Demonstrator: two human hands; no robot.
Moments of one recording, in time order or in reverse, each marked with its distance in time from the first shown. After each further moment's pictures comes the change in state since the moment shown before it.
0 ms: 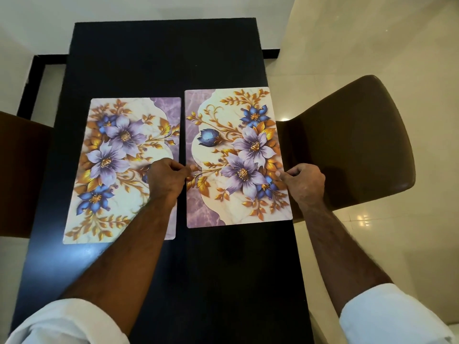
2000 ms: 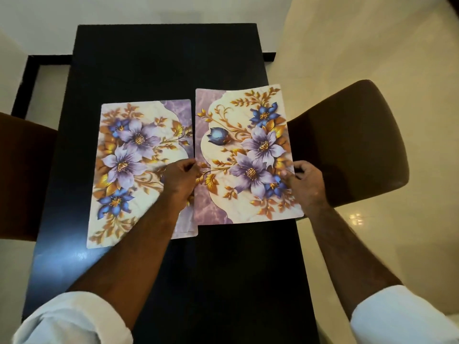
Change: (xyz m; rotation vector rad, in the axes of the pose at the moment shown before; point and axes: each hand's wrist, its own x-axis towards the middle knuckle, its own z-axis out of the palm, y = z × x) left_hand 0.009 -0.015 0.021 -0.336 -0.233 -0.003; right_hand -0.001 0.023 0.003 0.339 -0.061 -0.123
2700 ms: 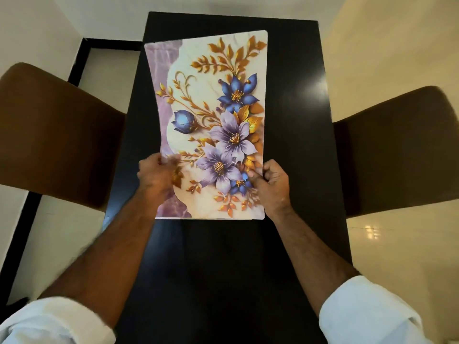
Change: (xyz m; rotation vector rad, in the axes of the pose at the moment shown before) left_hand 0.001 -0.048 -0.199 -0.054 0.231 -0.131; right_hand -0.120 -0.073 0.186 0.194 -0.163 -0.177
